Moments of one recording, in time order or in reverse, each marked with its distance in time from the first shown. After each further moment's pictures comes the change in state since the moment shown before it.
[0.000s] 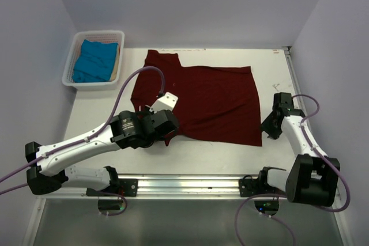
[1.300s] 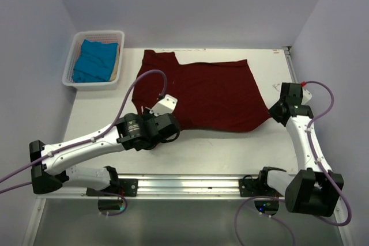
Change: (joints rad) left arm -0.002 0.024 -0.089 0.044 -0.060 -0.010; right arm 0.000 -0.049 0.117 0.093 0.079 0.039
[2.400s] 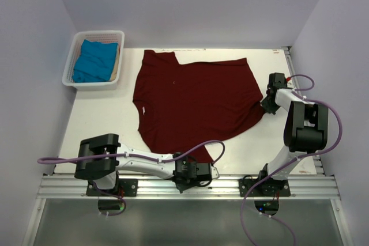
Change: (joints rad) left arm -0.346 0.445 -0.206 0.462 0.728 0.246; right arm -0.001 0.612 0.160 0.249 0.052 0.010
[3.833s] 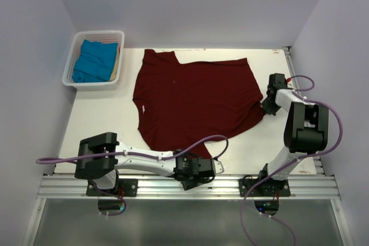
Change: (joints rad) left arm 0.020 -0.003 0.029 0.045 -0.091 0.029; right arm -0.001 -0.013 -0.006 -0.025 0.000 0.000
